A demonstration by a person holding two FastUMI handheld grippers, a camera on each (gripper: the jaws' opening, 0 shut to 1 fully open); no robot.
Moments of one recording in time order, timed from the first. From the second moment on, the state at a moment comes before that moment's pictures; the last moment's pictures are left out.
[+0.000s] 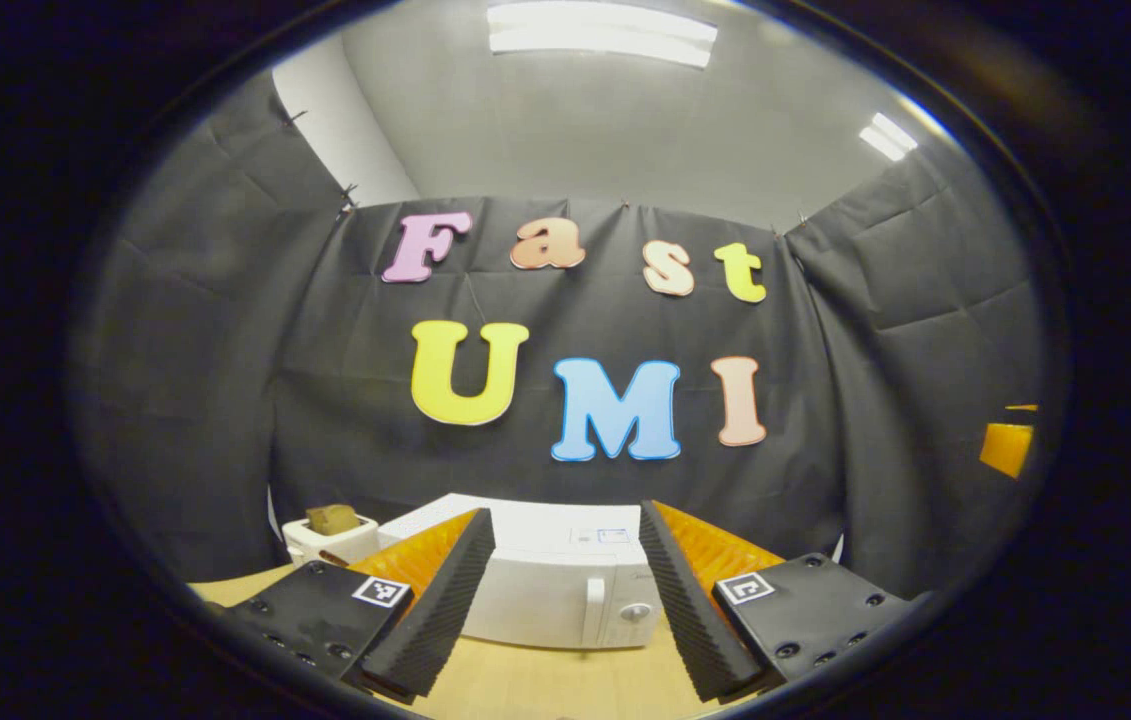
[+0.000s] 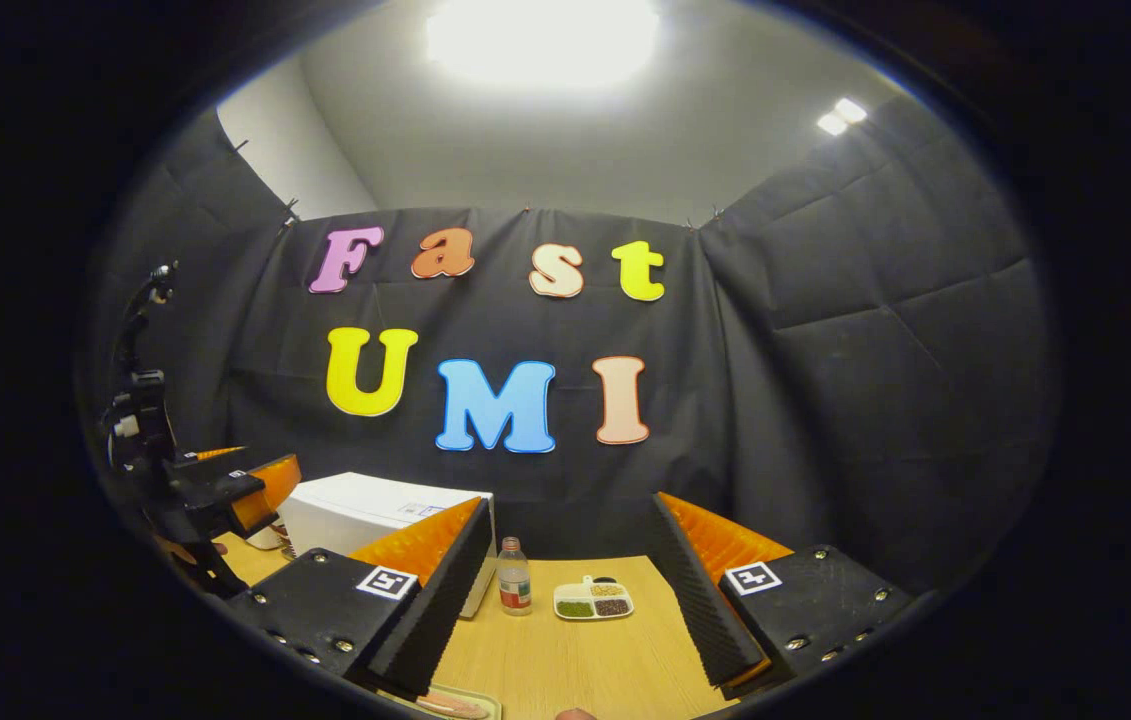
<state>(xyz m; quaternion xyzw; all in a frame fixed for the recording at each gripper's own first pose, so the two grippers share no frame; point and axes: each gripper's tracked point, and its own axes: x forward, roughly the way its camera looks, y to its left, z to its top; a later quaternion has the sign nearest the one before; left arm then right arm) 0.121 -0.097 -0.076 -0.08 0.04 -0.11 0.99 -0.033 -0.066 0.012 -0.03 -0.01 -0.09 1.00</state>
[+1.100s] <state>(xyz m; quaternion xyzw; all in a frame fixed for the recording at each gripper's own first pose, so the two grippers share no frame) 0.246 -0.190 -0.313 -0.04 0.21 -0.15 0.96 -0.090 -0.099 0.017 -0.03 0.01 -0.18 0.98</state>
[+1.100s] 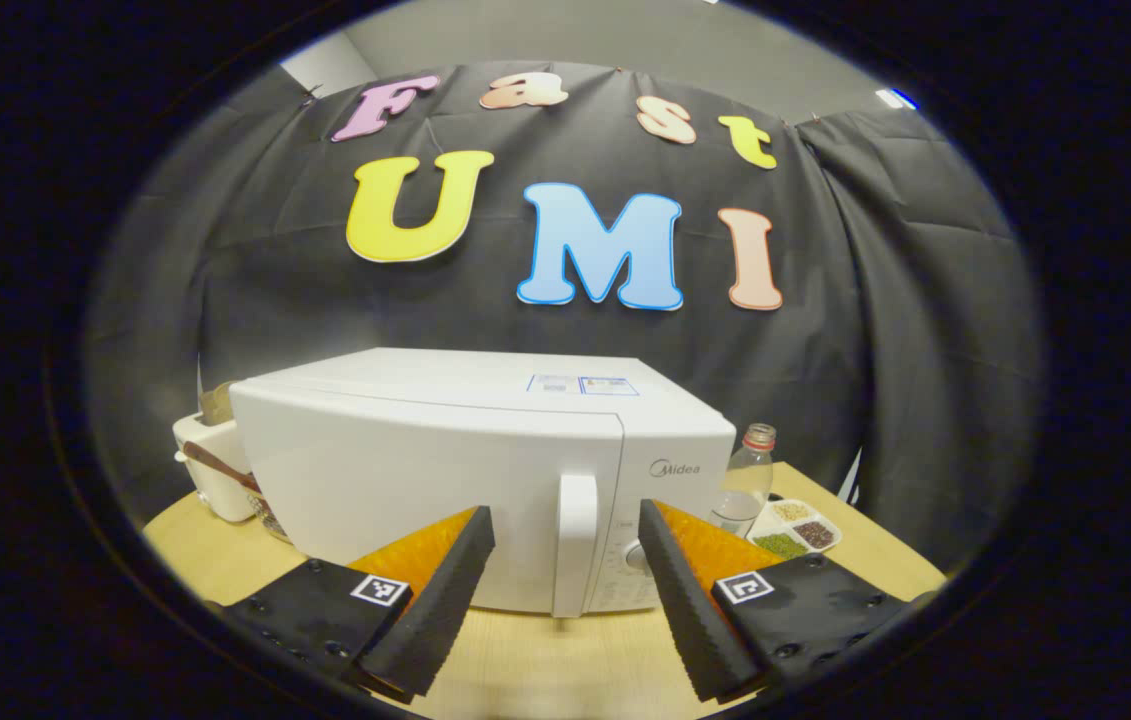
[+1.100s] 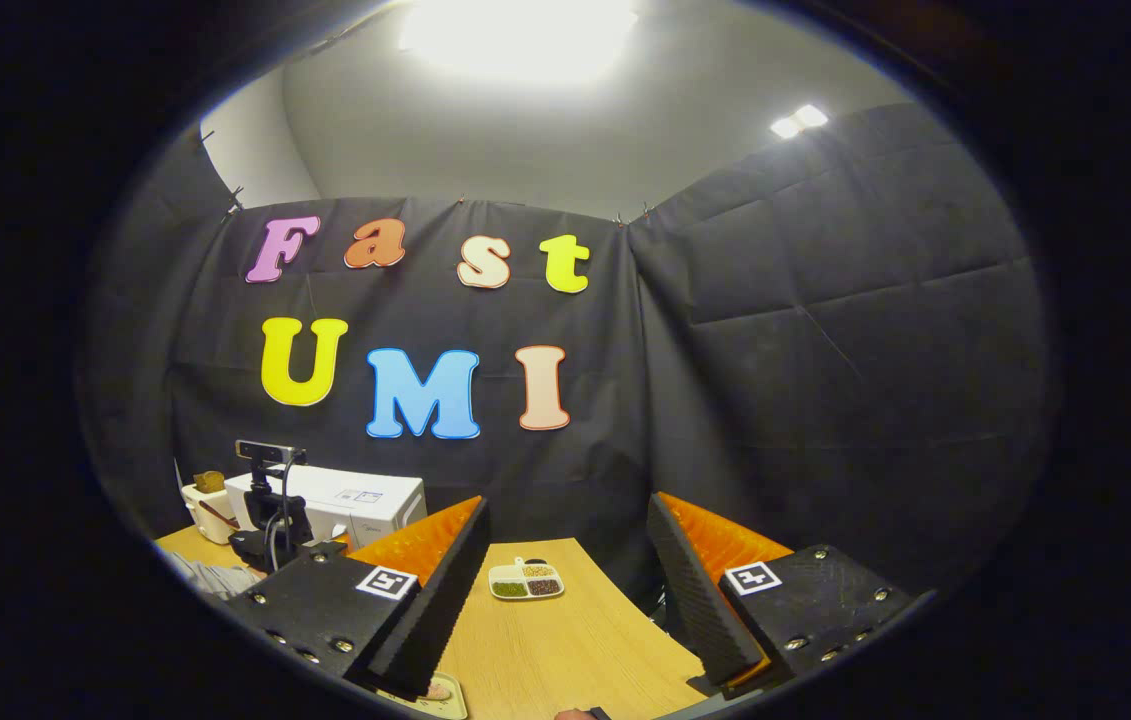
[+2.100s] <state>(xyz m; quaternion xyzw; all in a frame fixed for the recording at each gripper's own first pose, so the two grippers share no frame) 0.259 -0.203 -0.376 -0.02 0.29 -0.13 0.95 -0.089 -0.110 0.003 -0.06 0.03 -0.17 0.98</state>
